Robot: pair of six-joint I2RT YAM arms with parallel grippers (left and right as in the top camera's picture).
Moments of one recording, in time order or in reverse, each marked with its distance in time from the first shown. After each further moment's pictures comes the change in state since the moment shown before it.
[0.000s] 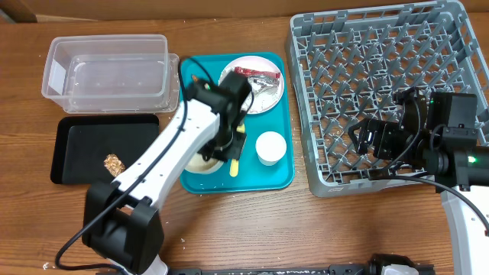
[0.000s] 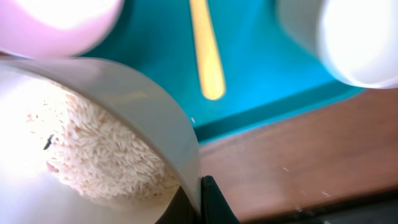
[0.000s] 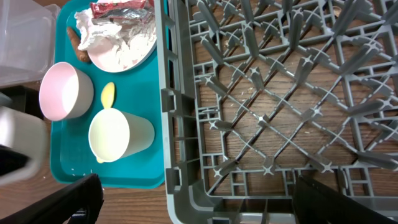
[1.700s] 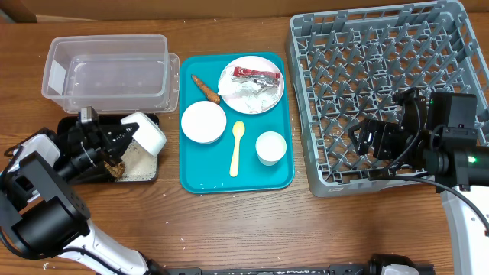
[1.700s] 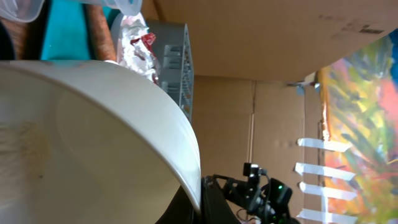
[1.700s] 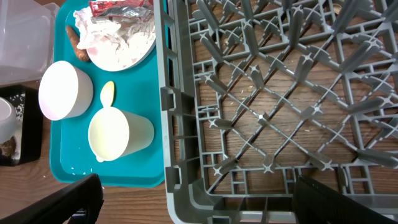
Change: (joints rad) left arm 1.137 0.191 -0.390 0.086 1.458 0.678; right arm 0.000 0.000 0.000 -0.007 0.000 0.000
